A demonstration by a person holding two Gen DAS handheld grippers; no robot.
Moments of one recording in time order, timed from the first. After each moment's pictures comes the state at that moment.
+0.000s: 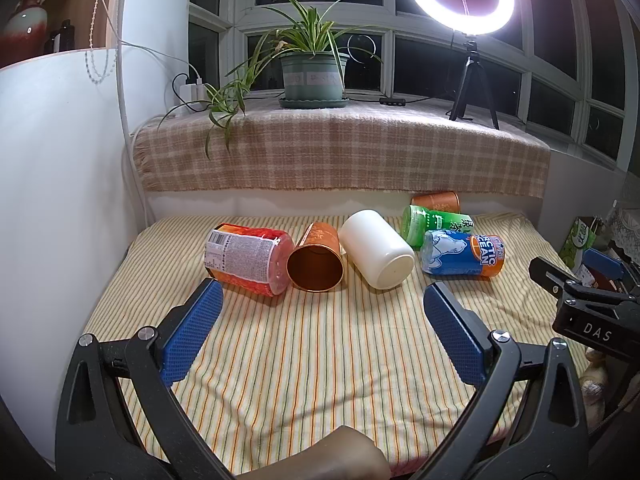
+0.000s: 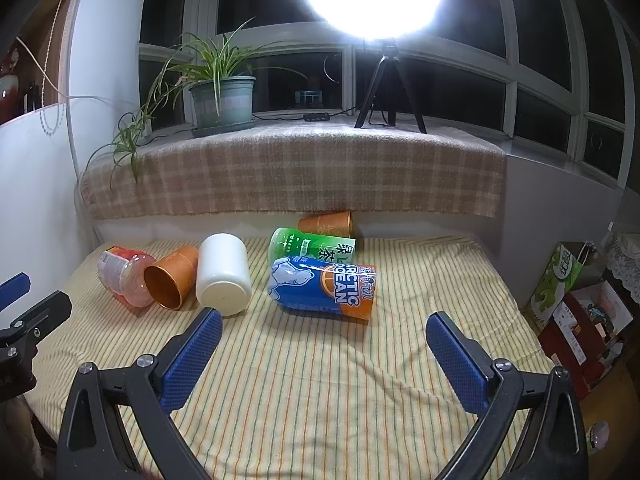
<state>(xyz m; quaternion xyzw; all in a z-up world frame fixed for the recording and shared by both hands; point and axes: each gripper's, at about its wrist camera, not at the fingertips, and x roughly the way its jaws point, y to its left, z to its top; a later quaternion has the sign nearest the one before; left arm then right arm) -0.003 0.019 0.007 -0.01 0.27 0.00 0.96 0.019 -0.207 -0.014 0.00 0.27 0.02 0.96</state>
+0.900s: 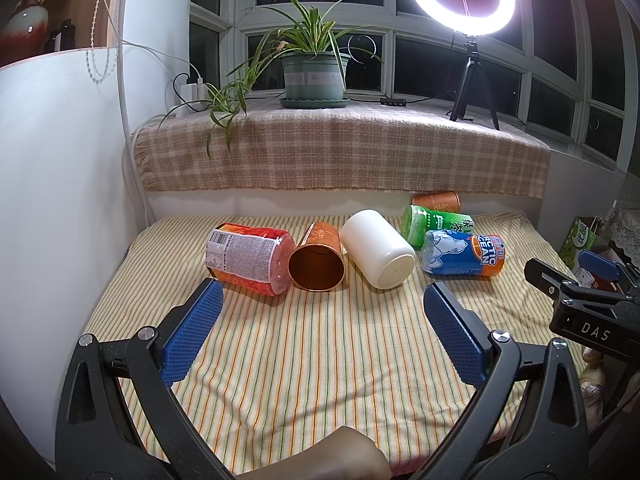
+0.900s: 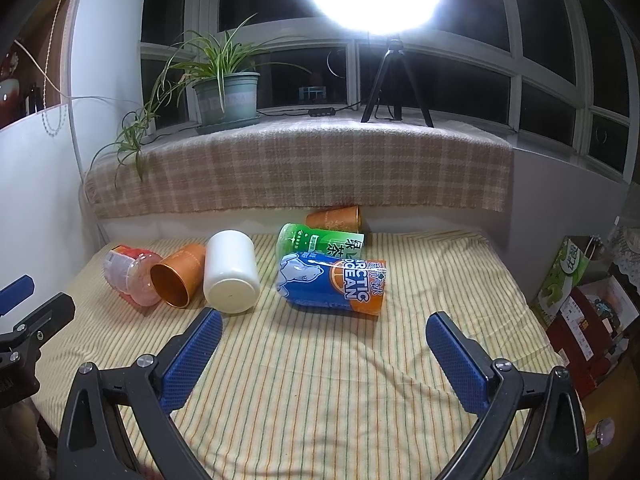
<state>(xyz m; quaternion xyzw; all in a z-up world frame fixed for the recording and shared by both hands) -0.004 0.019 0.007 -0.01 0.27 0.00 0.96 0.022 -0.205 -0.016 0.01 0.28 0.03 0.96</state>
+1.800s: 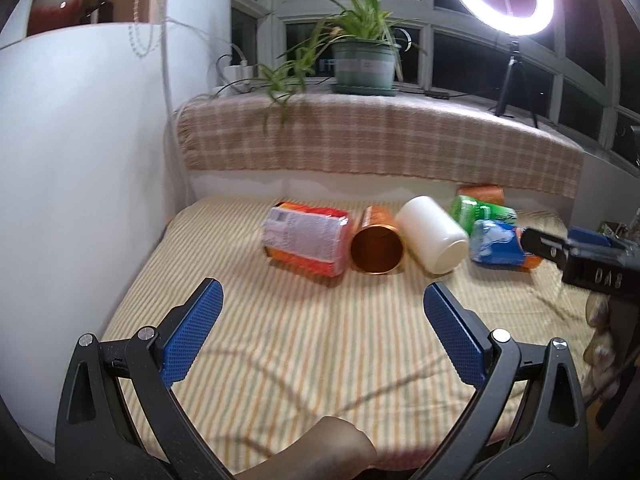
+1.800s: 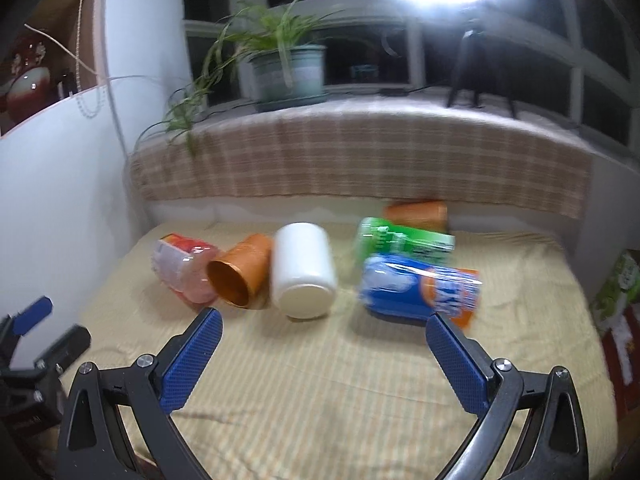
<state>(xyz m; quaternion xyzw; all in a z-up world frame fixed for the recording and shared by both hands) -0.011 0.069 -0.007 -0.02 0.28 0.06 0.96 0.068 -0.157 -0.017 0.01 0.33 0.15 0.93</state>
